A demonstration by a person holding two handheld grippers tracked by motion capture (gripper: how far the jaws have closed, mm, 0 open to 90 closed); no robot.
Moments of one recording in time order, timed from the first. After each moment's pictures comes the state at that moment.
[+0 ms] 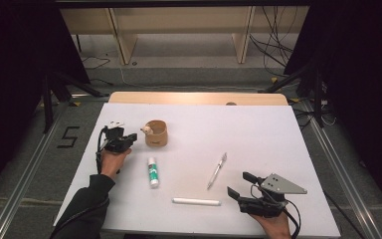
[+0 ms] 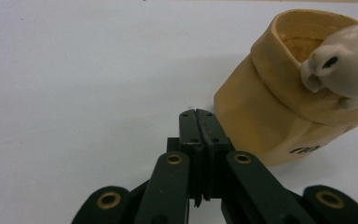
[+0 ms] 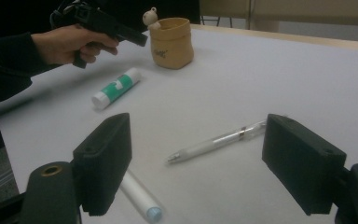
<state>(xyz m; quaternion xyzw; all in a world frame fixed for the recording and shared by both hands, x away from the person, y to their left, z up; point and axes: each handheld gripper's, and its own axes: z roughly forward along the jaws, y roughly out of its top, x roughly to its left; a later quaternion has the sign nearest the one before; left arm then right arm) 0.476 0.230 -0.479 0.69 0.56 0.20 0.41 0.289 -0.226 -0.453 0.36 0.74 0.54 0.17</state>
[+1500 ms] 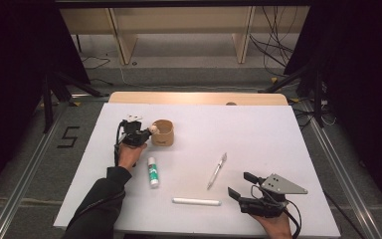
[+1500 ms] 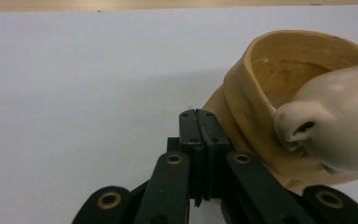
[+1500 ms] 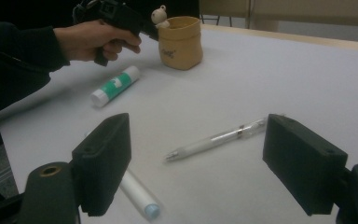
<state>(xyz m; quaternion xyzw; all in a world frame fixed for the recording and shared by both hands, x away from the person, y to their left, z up) 0.500 0.179 -0.478 0.70 0.55 0.20 0.40 0.289 -0.228 -0.453 0.36 0.74 0.54 0.17</state>
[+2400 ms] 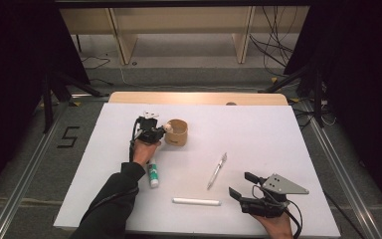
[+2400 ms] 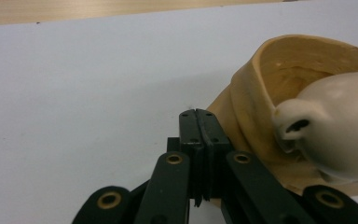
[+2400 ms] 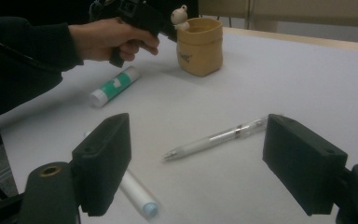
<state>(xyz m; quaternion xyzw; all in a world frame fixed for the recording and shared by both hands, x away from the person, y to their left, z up) 0.511 0.132 -0.474 0.72 0.53 0.19 0.40 0.288 -0.230 -0.452 0.36 0.74 0.54 0.18</state>
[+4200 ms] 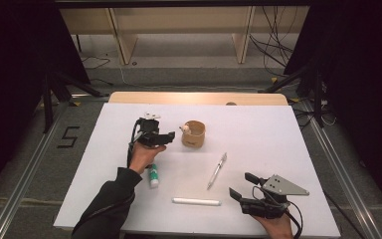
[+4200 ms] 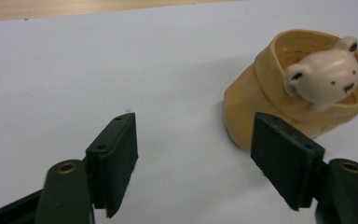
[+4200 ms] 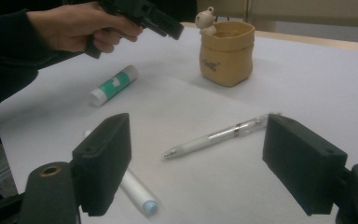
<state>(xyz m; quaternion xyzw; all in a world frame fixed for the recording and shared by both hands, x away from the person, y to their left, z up) 0.476 0.129 -0.444 0.73 0.53 0.18 0.39 0.286 -0.230 -0.453 0.36 0.74 0.54 0.18</state>
